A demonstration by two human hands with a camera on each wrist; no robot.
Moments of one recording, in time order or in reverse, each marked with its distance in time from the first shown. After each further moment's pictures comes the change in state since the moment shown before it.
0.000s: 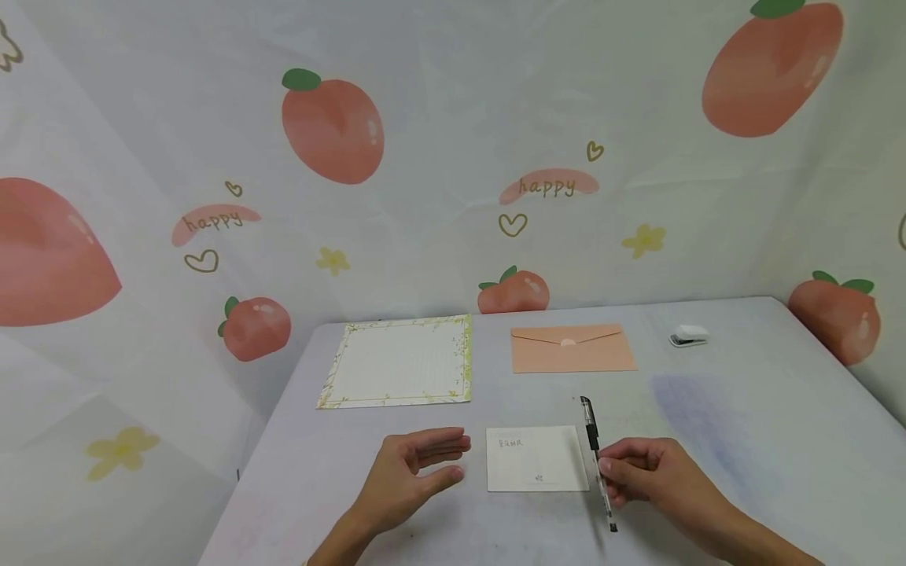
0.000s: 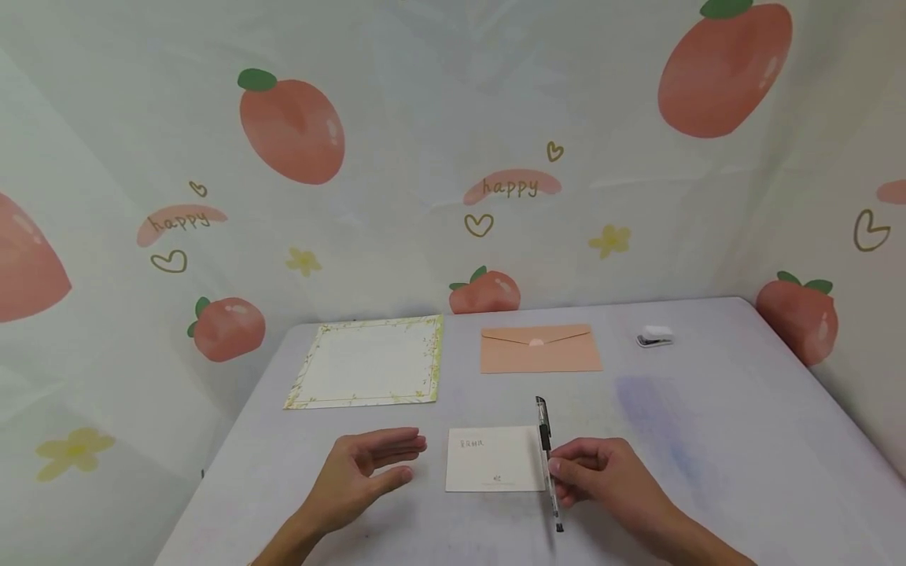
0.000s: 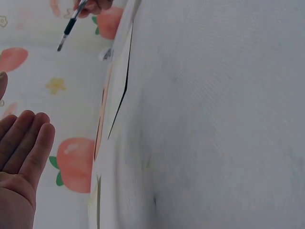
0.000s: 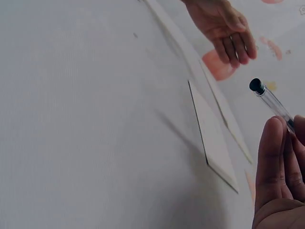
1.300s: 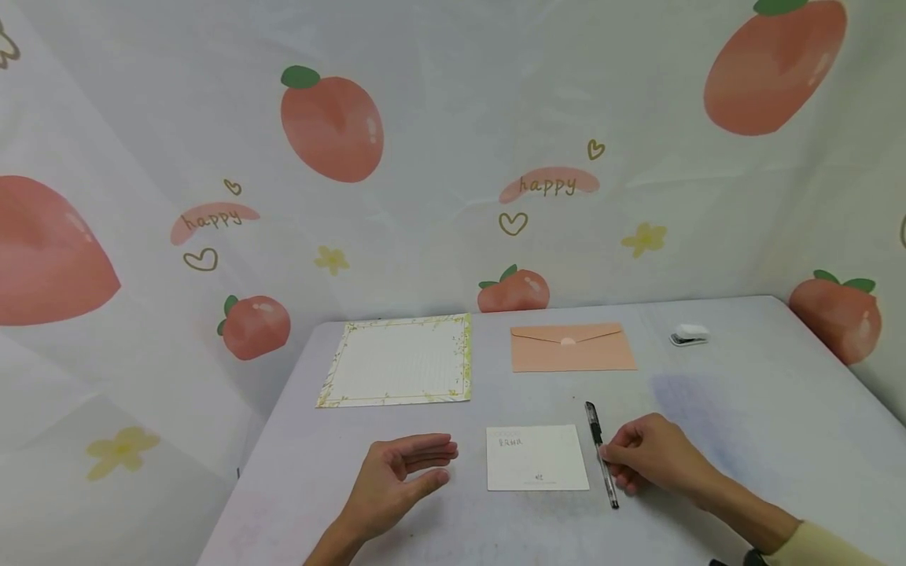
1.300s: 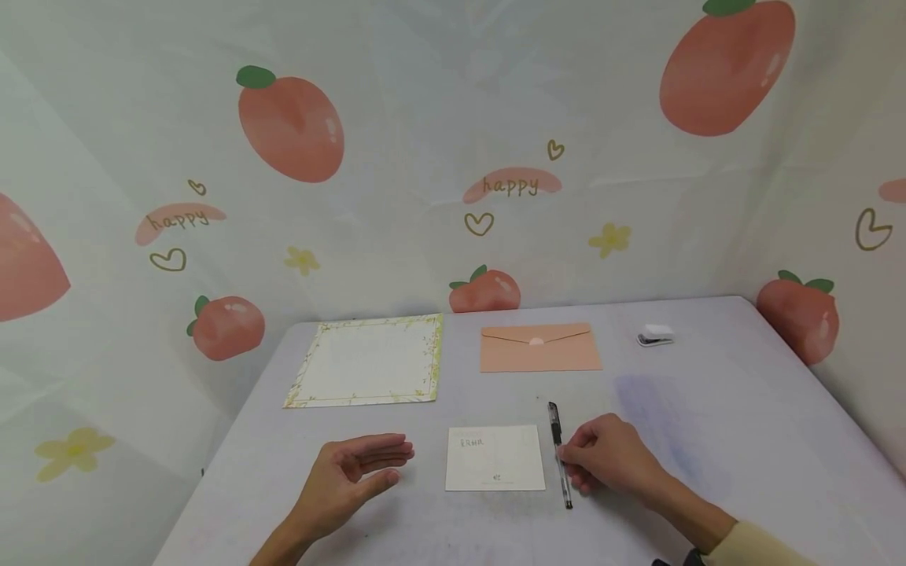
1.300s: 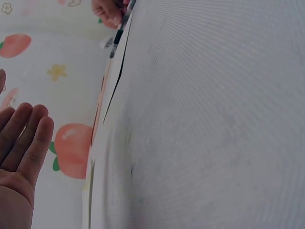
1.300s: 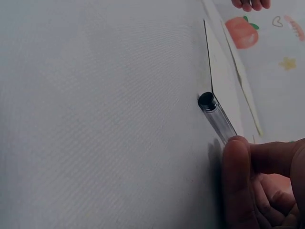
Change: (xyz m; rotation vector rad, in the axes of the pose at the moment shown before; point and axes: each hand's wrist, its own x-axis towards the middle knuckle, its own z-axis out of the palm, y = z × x) left_hand -0.015 -0.010 -0.011 -0.019 0.027 0.062; right_hand 0.028 0.001 -0.018 -0.412 0.173 0.160
